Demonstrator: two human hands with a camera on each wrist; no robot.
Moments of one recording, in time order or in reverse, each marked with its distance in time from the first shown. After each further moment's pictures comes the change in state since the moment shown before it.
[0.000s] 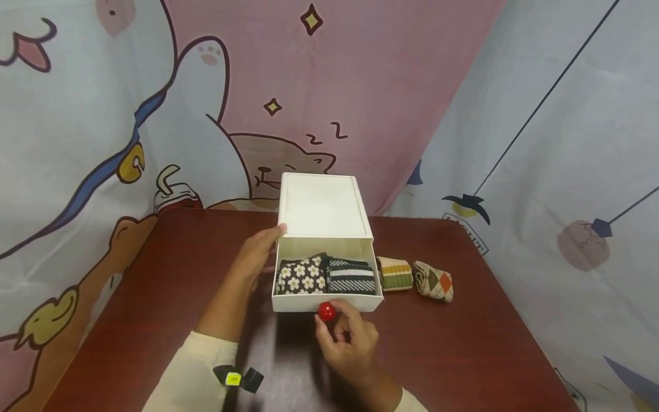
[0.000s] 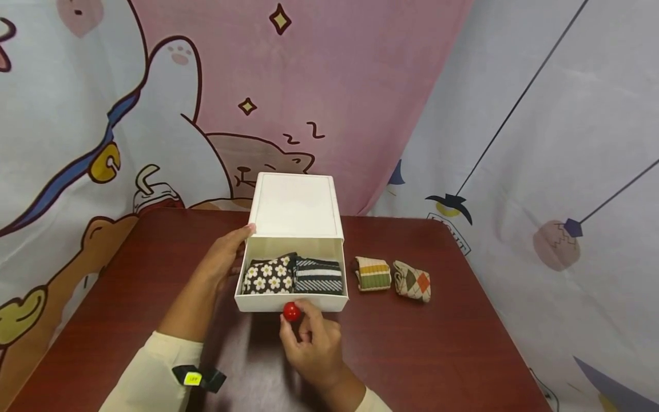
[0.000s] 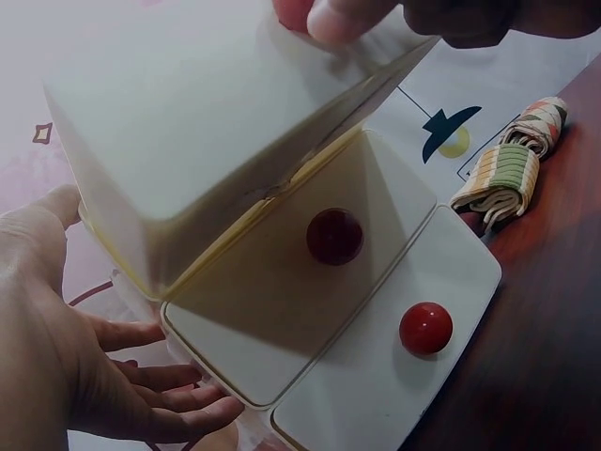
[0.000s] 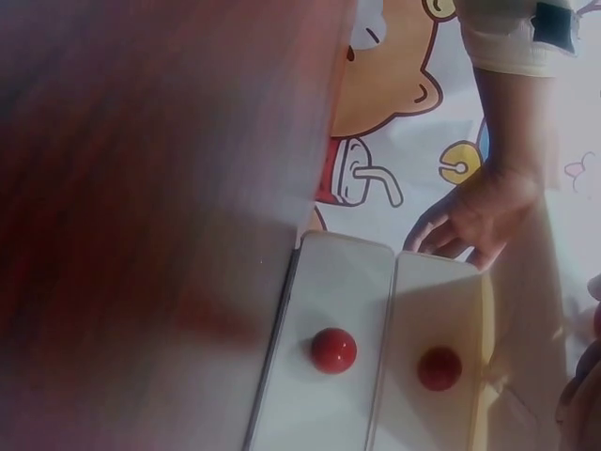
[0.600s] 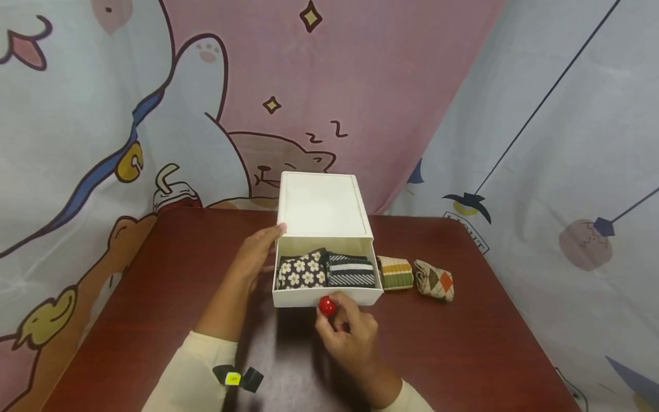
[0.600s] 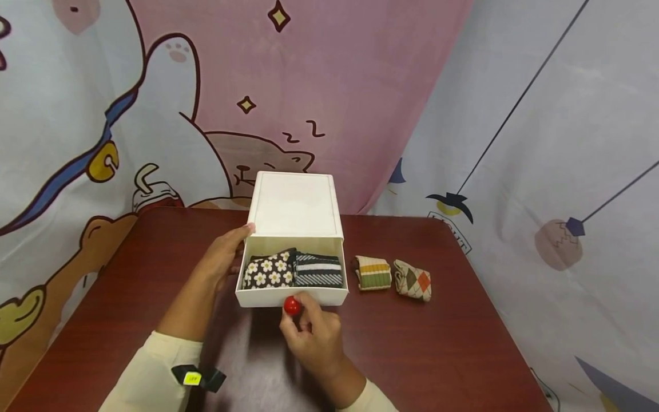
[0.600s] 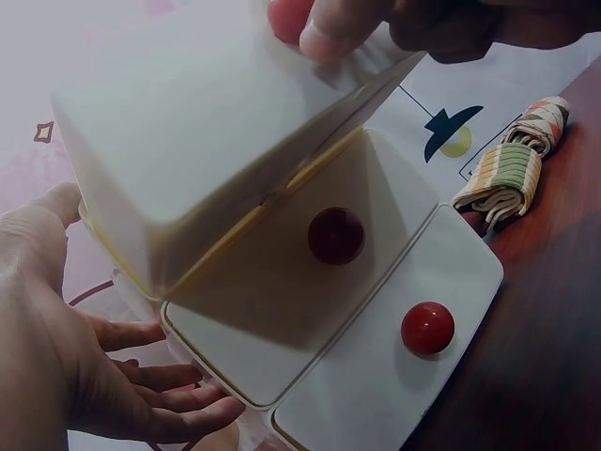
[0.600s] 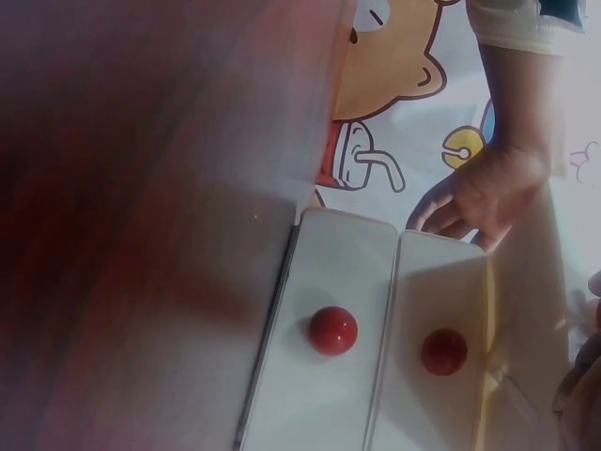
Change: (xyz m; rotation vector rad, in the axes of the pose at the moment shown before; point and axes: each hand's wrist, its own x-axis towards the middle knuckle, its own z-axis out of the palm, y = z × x) left_hand 0.001 0.001 0.000 -0.005 0.005 -0.012; right_hand 0.000 0.013 0.003 0.013 -0.052 0.047
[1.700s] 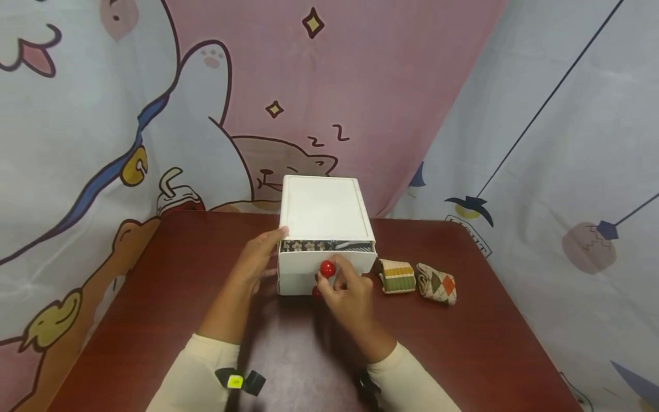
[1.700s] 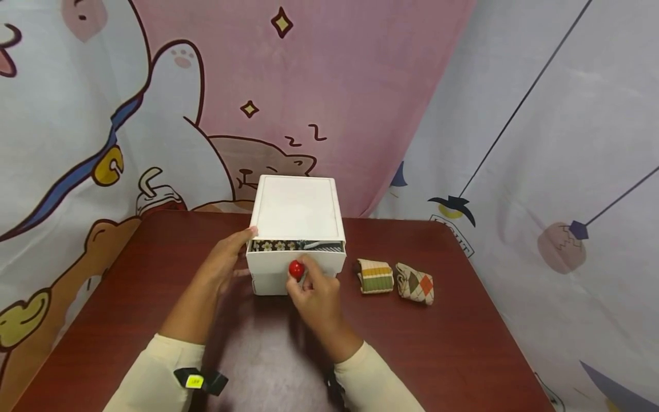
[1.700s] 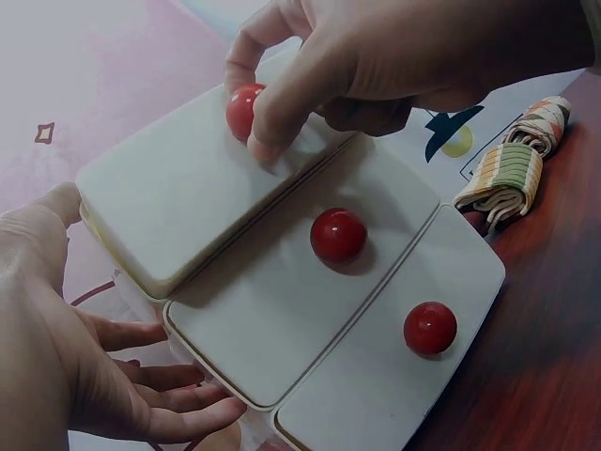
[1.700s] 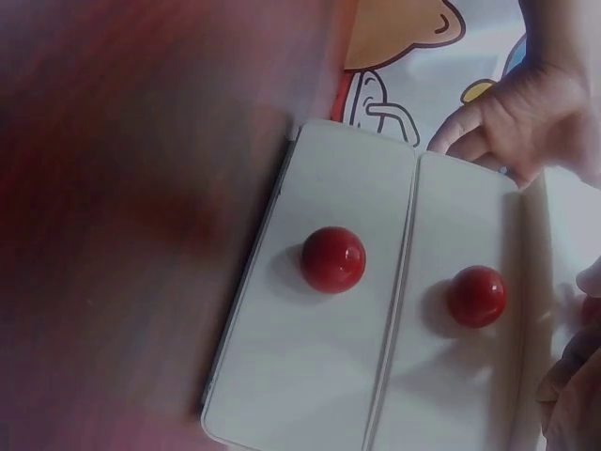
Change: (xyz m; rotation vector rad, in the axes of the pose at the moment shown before) left_hand 0.000 0.002 0.000 -0.011 -0.016 -0.042; right_hand 0.021 0.046 0.024 -0.061 -0.115 0.240
